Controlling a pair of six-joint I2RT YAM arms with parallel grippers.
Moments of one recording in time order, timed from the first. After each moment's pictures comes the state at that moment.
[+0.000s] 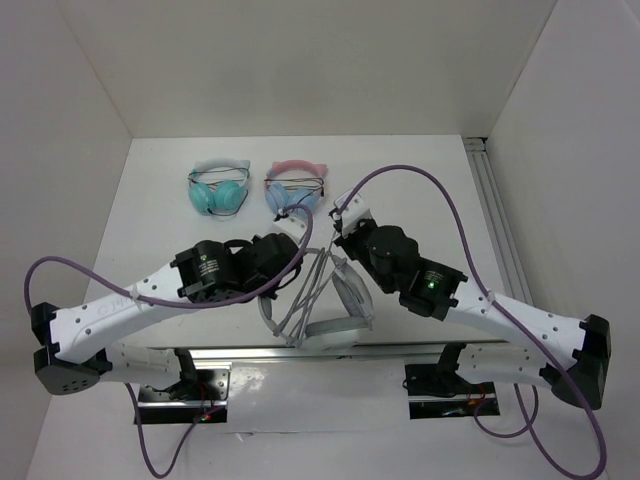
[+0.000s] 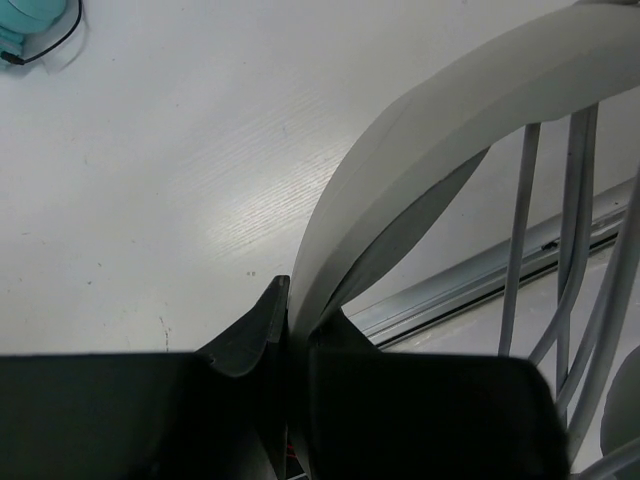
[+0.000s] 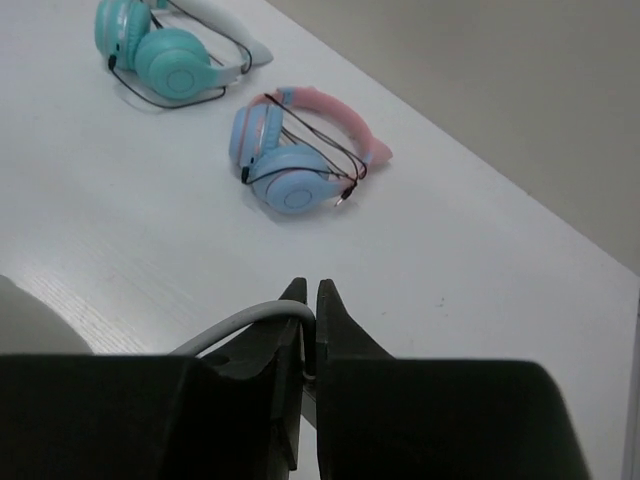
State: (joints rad) left arm -1.12 1.23 1.38 -1.15 -0.51 -0.44; right arm 1.04 1.05 0.94 -0.05 0.56 -0.25
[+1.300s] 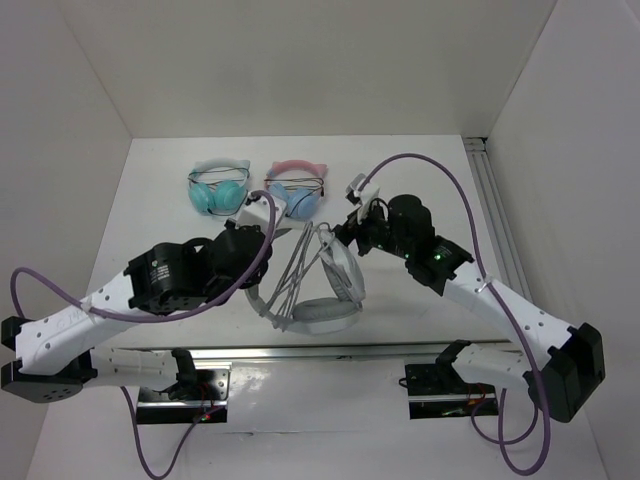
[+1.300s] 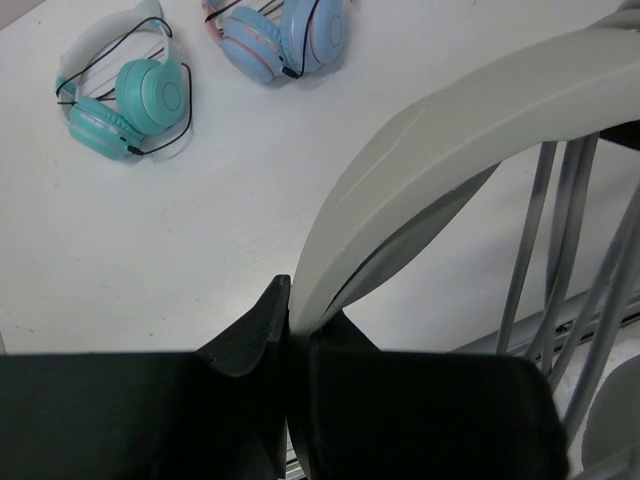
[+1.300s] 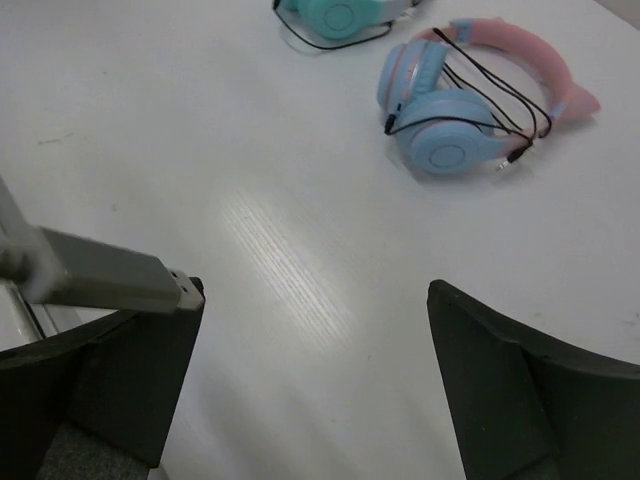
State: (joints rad) left arm -1.14 1.12 1.47 -1.10 -0.71 -0.34; right arm 0.66 1.11 0.92 -0.12 -0.27 -0.06
